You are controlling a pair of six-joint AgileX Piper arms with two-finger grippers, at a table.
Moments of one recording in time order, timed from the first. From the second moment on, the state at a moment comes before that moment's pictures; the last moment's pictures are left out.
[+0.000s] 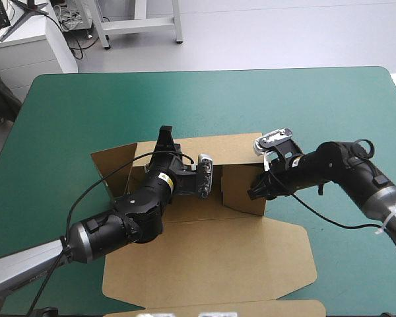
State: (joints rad) left arm -1.02 1.40 -1.03 1.14 0.73 0.01; right arm 0.37 1.35 -1.09 0.39 0.89 -0.38
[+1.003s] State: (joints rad) left arm -1.02 1.40 -1.03 1.14 0.73 0.01; right arm 0.62 1.34 -1.09 -0.11 0.78 0.22
